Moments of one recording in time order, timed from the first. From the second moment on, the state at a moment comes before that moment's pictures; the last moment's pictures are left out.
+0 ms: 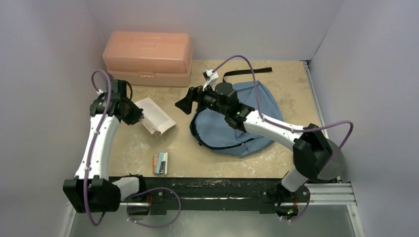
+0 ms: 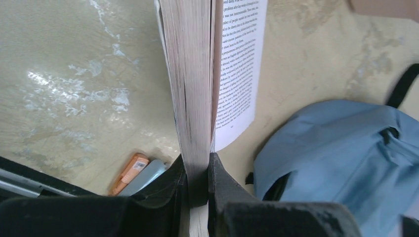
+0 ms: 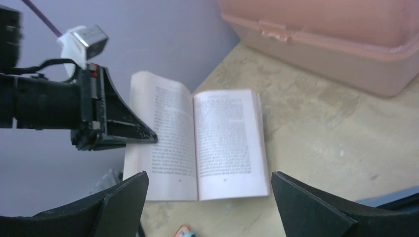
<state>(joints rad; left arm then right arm) 0.03 1.23 1.21 -1.04 -0.08 -0.80 0.85 1.61 1.22 0.27 -0.14 0.49</state>
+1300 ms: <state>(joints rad) 0.06 0.80 0.99 -0.69 0.41 -1.01 0.78 1.72 0.90 0.77 -0.23 1.25</state>
